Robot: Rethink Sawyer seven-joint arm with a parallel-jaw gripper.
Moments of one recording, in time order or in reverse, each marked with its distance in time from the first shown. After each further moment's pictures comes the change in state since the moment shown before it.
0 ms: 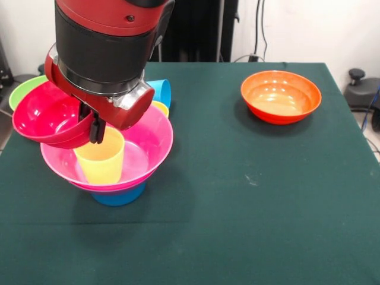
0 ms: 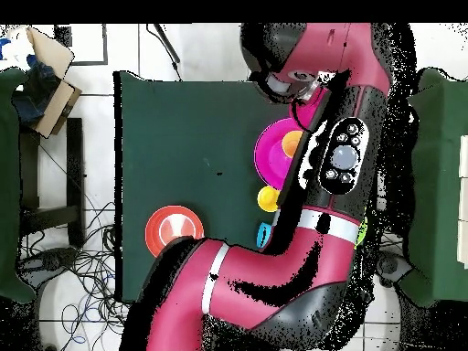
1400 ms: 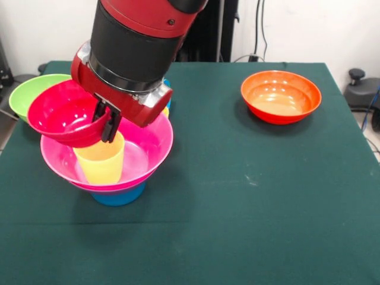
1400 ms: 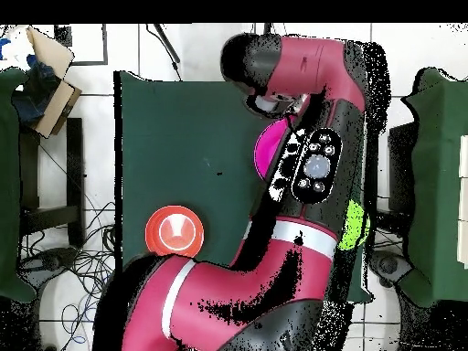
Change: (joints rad) arm 0.079 -0.102 -0.071 0.284 0.000 -0.250 0.000
